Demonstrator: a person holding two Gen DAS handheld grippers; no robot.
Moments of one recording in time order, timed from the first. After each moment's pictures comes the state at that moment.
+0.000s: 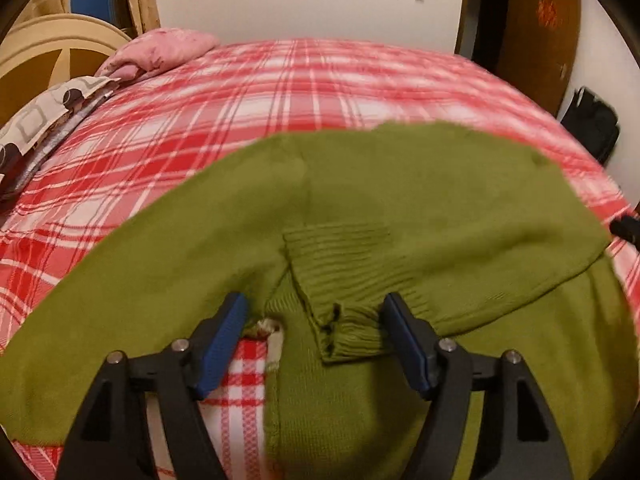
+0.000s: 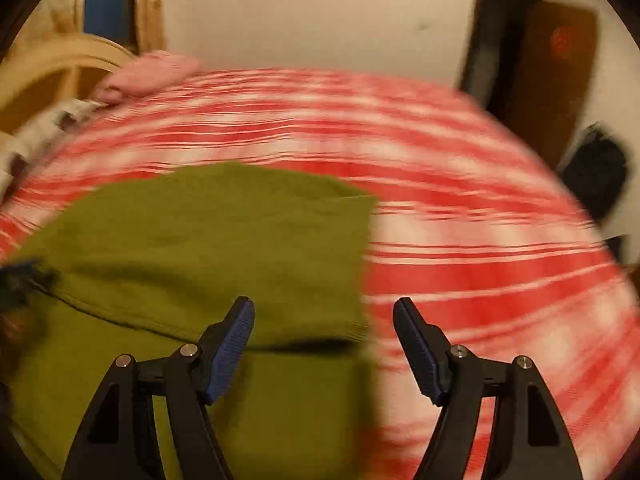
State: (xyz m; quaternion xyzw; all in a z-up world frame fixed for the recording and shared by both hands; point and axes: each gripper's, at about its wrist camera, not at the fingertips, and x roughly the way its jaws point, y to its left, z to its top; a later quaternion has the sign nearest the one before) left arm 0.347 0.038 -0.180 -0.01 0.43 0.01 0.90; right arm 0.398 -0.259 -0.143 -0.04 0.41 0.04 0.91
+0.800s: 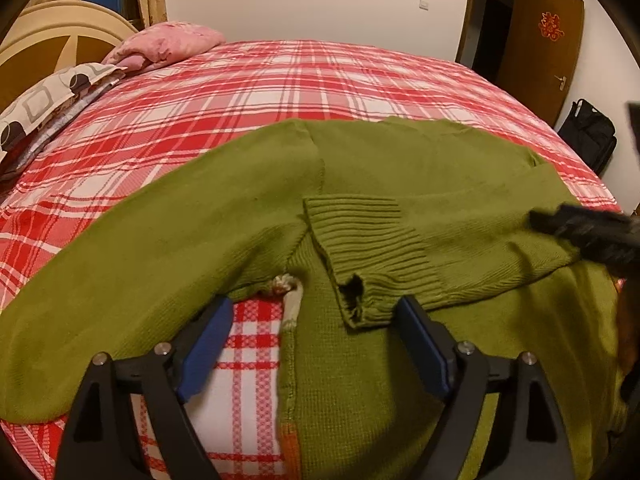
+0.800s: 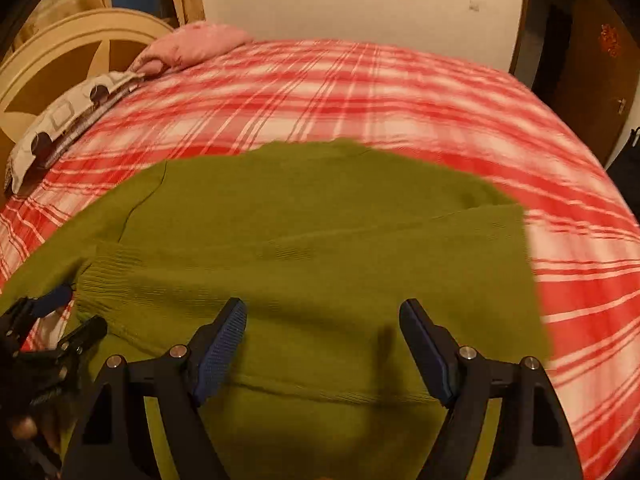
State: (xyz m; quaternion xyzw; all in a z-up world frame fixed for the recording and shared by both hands) left arm 0.323 0.048 -0.187 -0.04 0.42 0.00 0.90; right arm 0.401 -0.142 -0.176 -0.05 0.46 0.09 0.88
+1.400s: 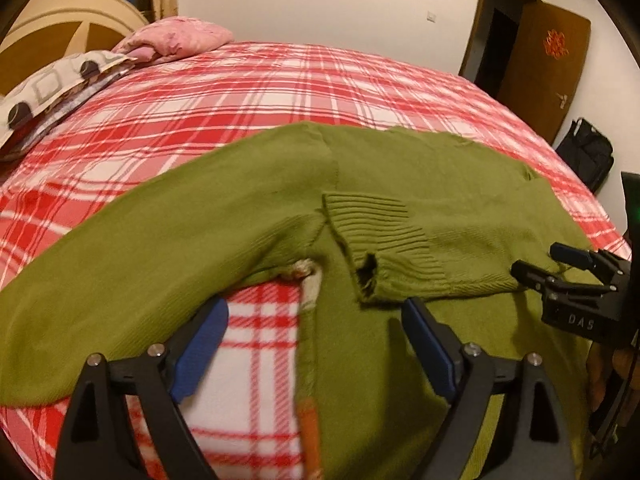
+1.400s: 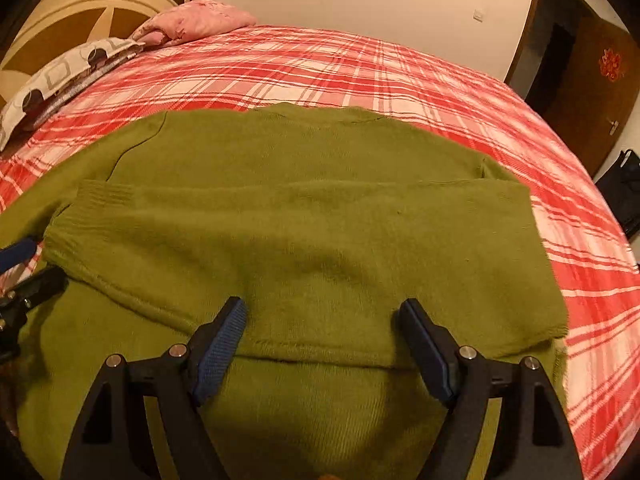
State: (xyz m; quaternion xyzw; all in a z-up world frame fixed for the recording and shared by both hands) left arm 0.303 0.066 -0.180 -0.08 0.41 0.00 0.91; right arm 0.365 -0.126 -0.181 -0.10 0.44 0.06 0.89
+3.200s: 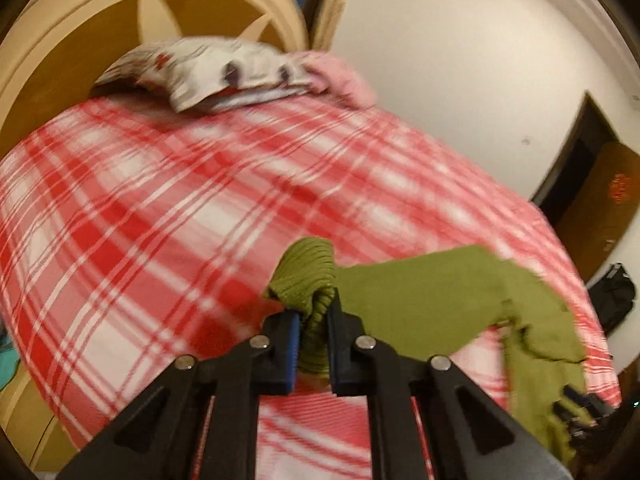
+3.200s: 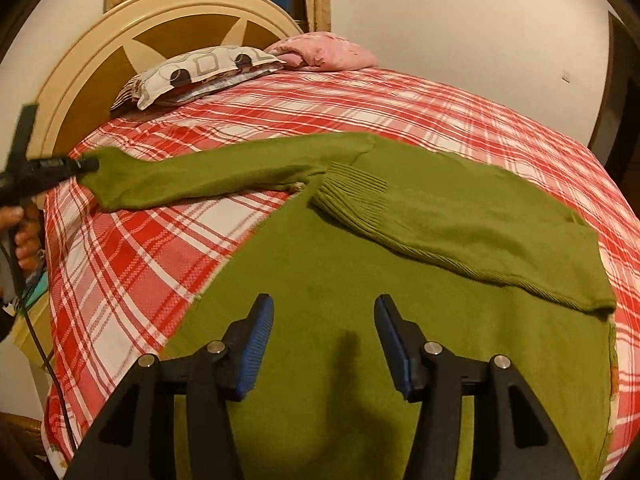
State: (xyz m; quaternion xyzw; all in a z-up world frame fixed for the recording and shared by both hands) left arm 0.167 0.286 -0.127 -0.22 0.30 0.13 0.92; right arm 0.224 -0.041 -0.160 -0.10 0.38 0.23 0.89
